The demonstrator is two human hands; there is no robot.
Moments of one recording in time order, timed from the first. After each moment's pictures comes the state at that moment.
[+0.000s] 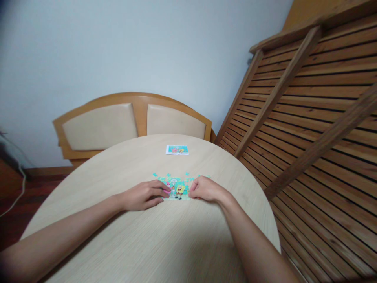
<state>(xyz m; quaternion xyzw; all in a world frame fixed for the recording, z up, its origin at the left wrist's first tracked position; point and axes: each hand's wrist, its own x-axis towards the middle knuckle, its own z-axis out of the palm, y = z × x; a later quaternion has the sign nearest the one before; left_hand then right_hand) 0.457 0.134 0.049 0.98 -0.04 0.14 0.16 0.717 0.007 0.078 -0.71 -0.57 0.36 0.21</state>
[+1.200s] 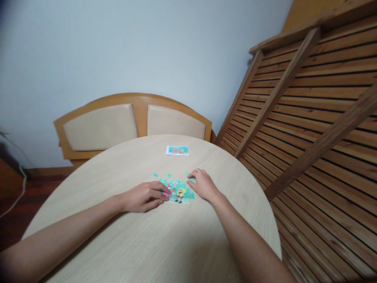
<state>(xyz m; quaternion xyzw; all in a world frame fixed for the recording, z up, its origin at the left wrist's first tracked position) 0.455 0.131 0.052 0.97 -0.05 0.15 0.17 0.726 0.032 0.044 -0.70 -0.68 0.04 0.24</state>
